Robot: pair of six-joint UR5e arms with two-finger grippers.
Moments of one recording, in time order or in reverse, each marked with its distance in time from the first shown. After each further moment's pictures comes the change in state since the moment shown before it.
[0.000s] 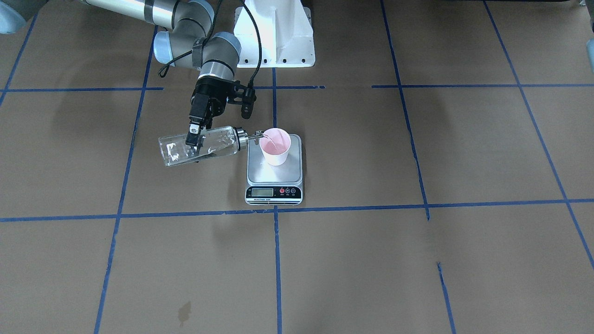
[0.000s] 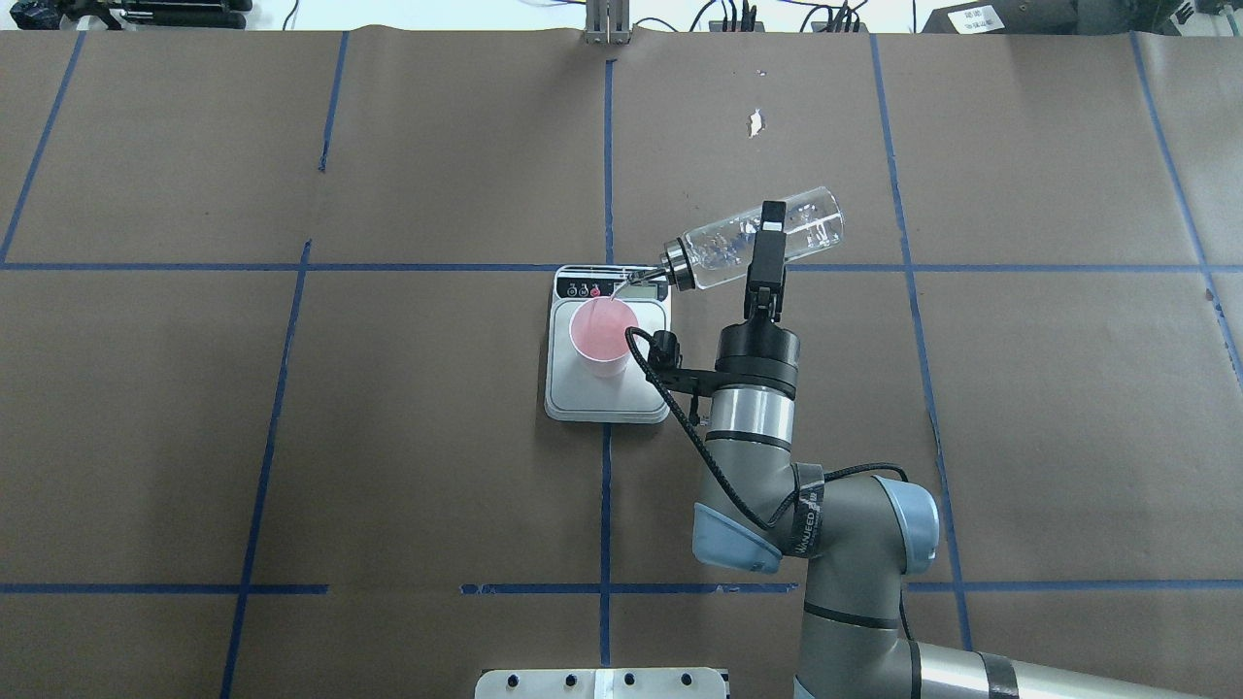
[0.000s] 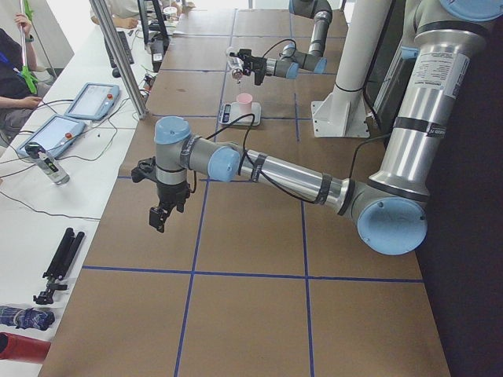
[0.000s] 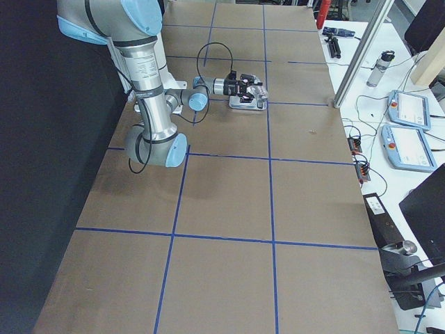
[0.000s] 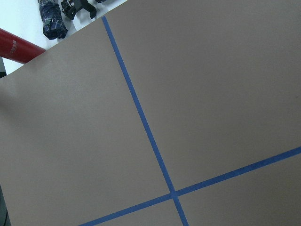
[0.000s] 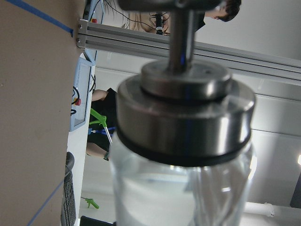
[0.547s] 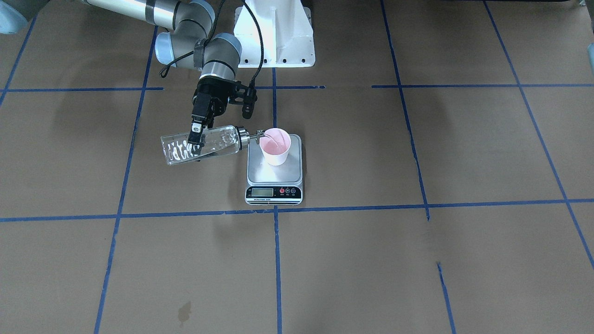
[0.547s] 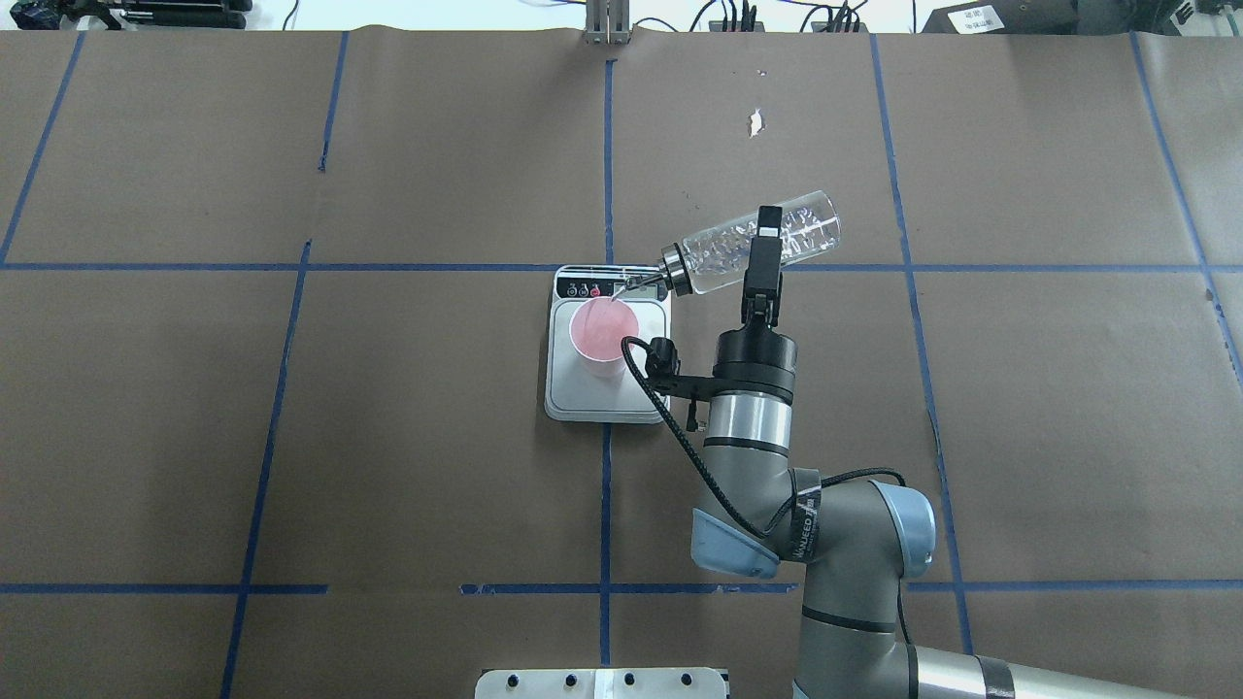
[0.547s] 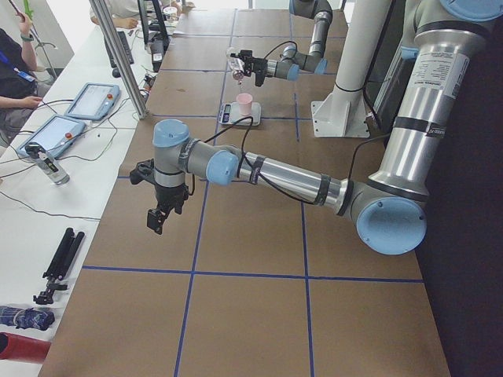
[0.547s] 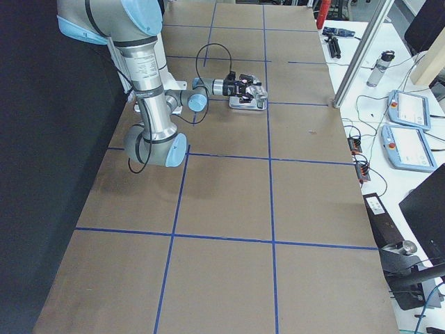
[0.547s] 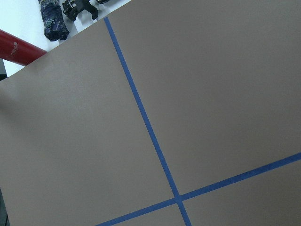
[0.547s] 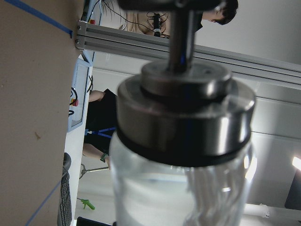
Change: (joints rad) left arm -0.001 -0.005 0.016 -0.023 0.000 0.000; right arm -0.007 0.000 -0.010 0.010 -0.019 -0.002
